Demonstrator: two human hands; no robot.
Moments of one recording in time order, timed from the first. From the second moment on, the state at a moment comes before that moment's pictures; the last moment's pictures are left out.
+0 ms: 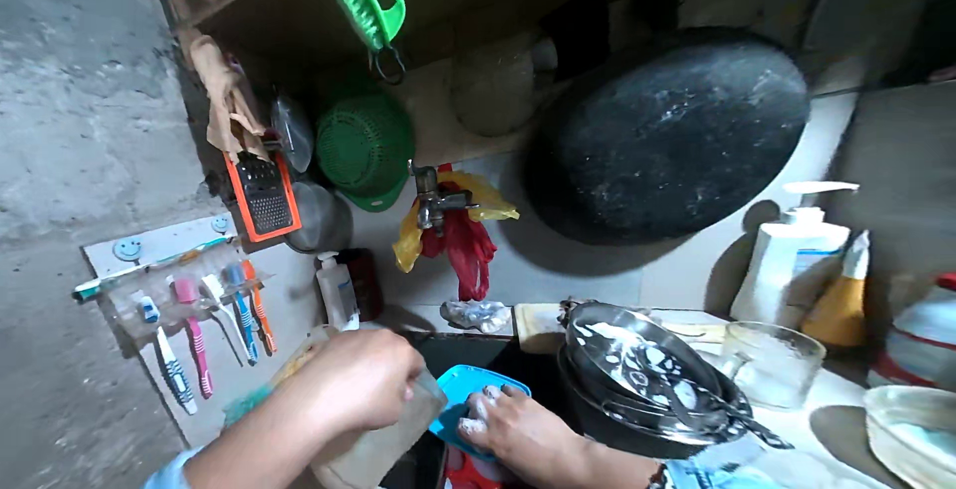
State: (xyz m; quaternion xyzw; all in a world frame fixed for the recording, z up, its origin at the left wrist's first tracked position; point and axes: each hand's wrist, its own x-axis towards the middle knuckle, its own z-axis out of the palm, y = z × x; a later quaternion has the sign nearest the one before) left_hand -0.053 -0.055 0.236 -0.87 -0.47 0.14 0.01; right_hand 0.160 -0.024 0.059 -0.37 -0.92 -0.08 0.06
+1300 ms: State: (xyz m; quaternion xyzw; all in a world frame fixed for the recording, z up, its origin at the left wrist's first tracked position) left_hand -0.048 -0.097 0.090 -0.59 -0.50 -0.49 -0.41; right_hand 0.163 -0.019 0.122 -0.53 -0.80 0.19 0.18
